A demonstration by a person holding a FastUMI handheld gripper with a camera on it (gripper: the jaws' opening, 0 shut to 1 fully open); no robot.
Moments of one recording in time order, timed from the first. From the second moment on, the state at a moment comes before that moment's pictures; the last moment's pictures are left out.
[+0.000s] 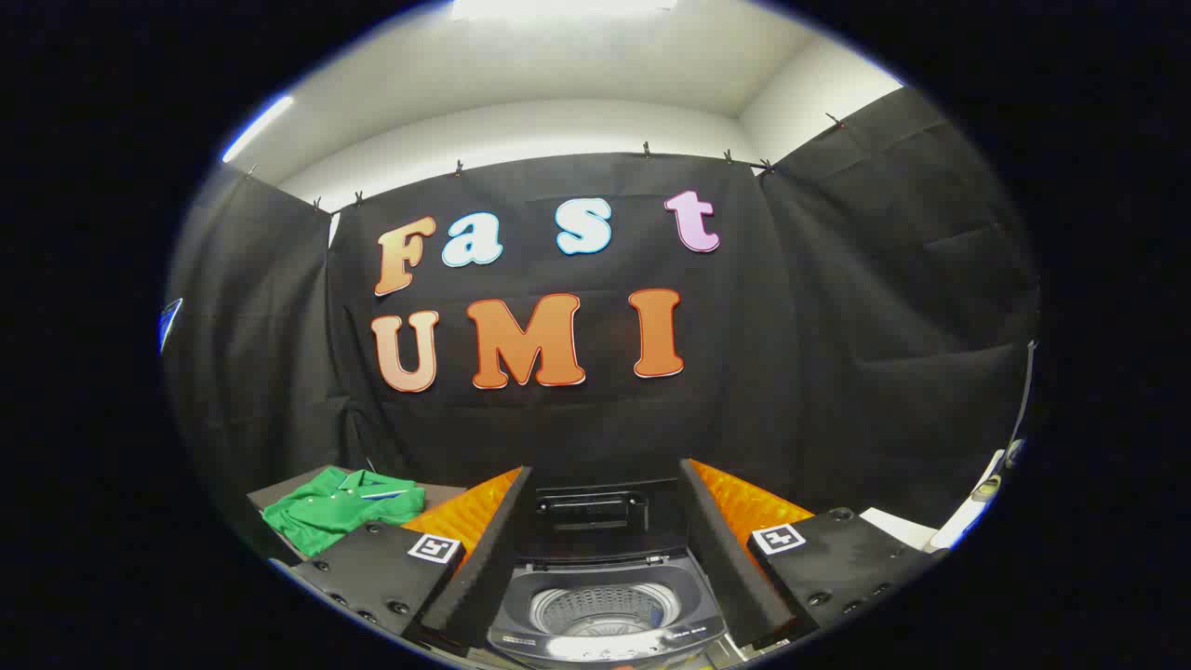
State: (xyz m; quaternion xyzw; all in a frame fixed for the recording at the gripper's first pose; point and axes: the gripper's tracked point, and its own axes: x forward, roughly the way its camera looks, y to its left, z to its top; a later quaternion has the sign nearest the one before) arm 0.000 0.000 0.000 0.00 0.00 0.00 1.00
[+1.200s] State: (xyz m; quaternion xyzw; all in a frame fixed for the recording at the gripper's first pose) arm 0.018 0.203 0.007 0.00 -0.01 0.13 0.99
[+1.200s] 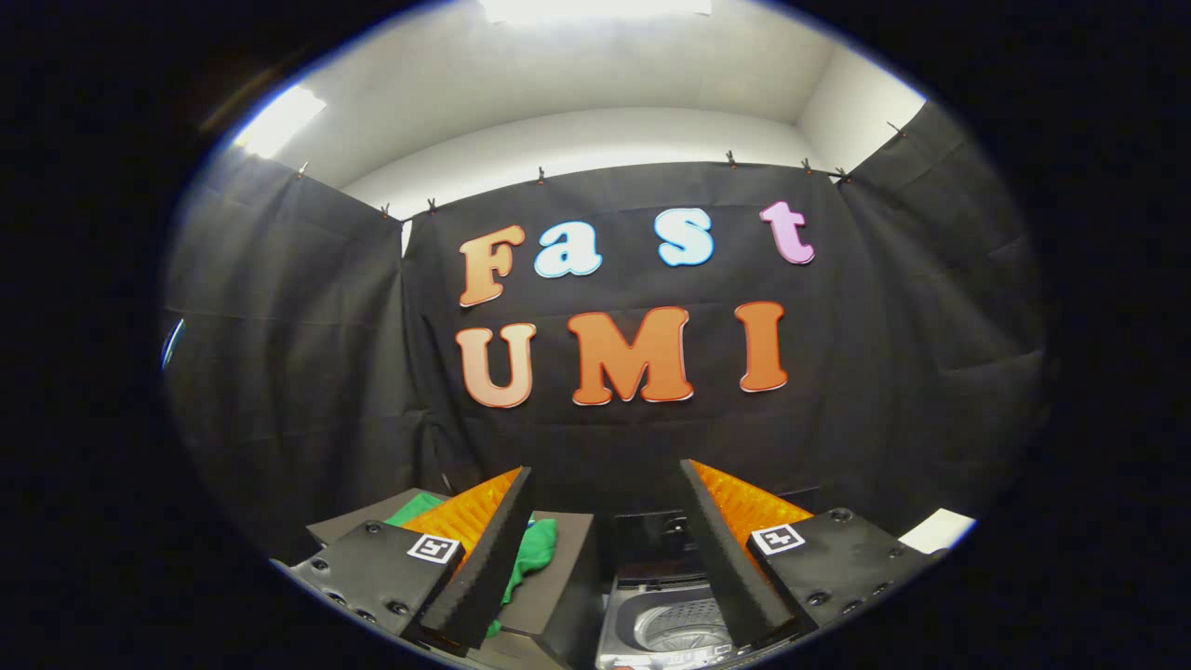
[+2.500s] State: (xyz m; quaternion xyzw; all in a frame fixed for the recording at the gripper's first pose) arm 0.048 0.411 -0.064 -0.01 0.09 0.34 0.93
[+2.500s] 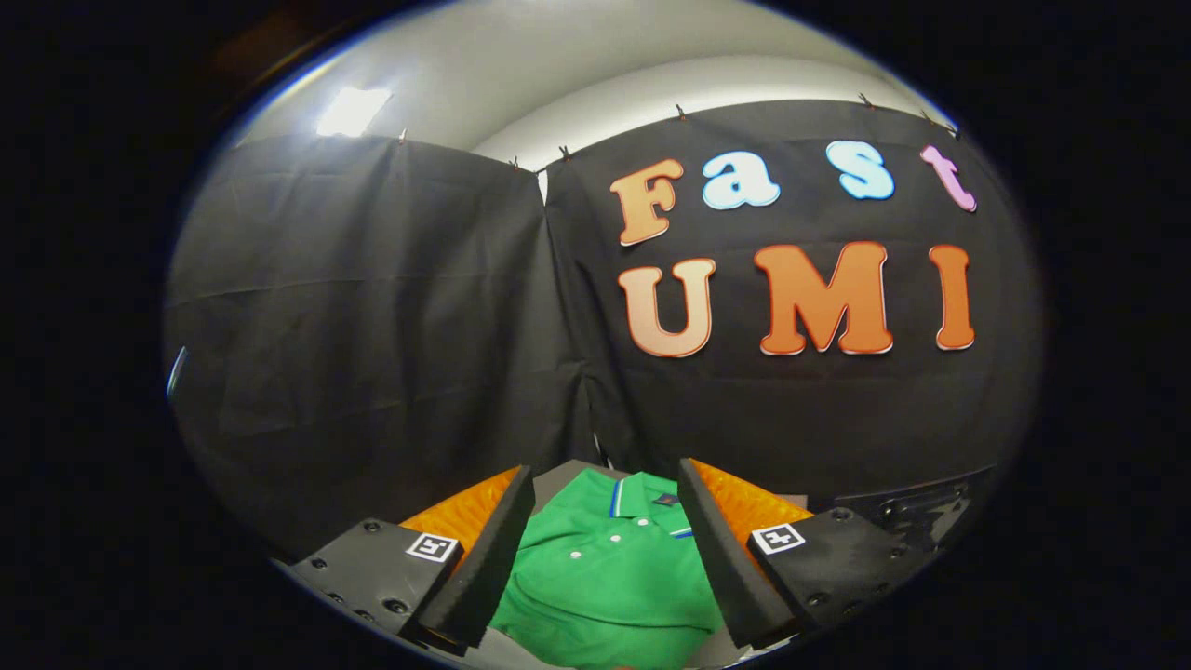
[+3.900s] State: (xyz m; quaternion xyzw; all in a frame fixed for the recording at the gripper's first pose) arm 0.117 0.418 -0.213 -0.07 0.33 0.19 0.92
